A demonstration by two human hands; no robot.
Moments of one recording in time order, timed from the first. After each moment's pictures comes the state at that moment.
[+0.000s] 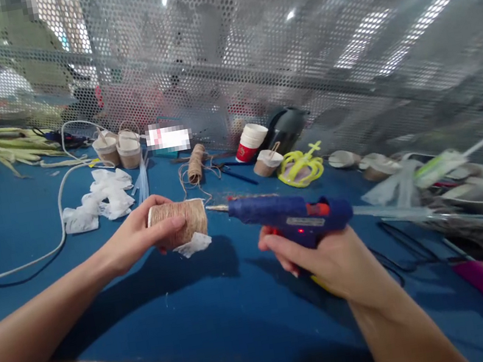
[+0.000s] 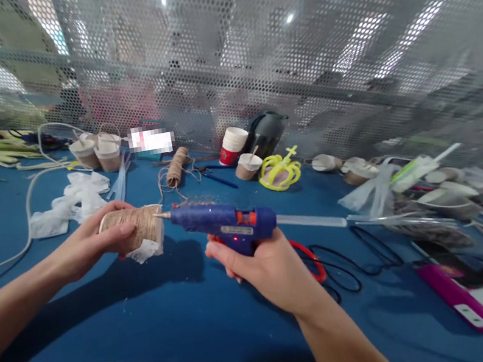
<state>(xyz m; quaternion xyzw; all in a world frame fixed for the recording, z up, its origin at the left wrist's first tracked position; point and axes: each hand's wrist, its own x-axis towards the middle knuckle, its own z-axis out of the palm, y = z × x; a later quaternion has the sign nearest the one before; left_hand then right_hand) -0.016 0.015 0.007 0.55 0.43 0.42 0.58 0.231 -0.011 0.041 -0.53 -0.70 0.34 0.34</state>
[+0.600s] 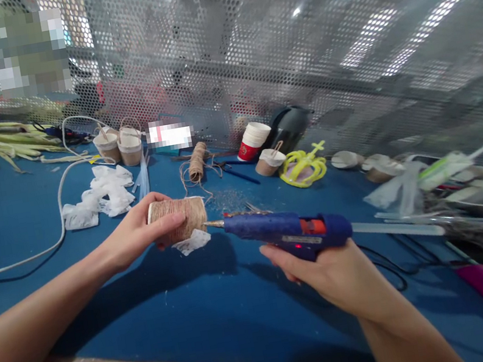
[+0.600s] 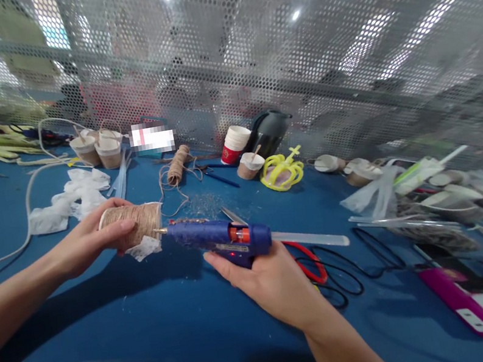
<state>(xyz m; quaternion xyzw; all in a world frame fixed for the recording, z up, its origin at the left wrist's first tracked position) -0.016 0.016 0.006 0.55 0.44 0.42 0.56 0.234 -0.015 0.036 -0.52 -0.78 0.19 0.29</state>
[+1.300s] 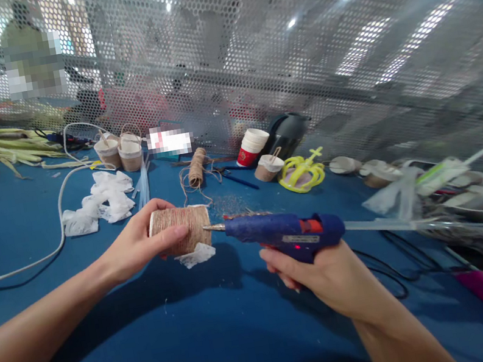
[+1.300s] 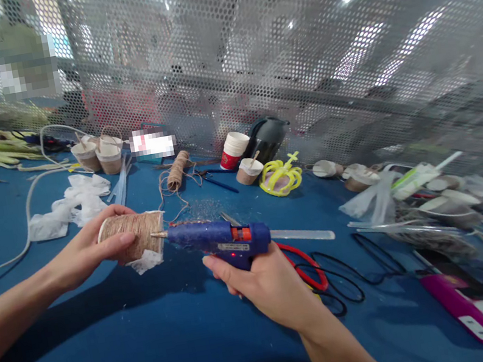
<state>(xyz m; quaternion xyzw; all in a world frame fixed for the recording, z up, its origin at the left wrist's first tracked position) -0.015 0.011 0.010 0.58 0.44 0.41 0.55 0.228 -0.016 0.040 -0.56 -0.70 0.32 0.30</state>
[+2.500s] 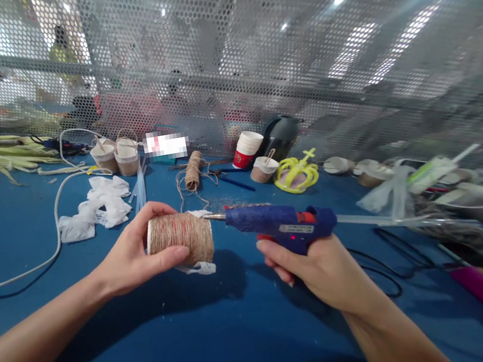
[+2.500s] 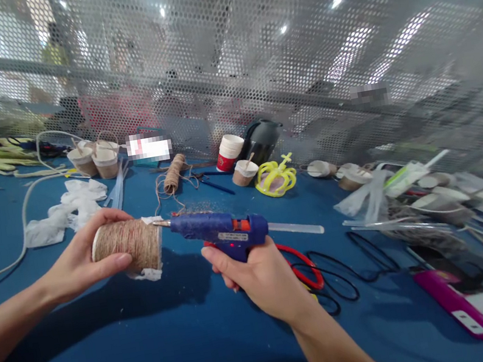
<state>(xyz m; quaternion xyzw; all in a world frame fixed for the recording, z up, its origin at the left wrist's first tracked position) -0.017 0.004 0.010 0.66 0.43 0.42 0.44 0.226 -0.013 0.038 -0.55 -0.67 0.34 0.36</state>
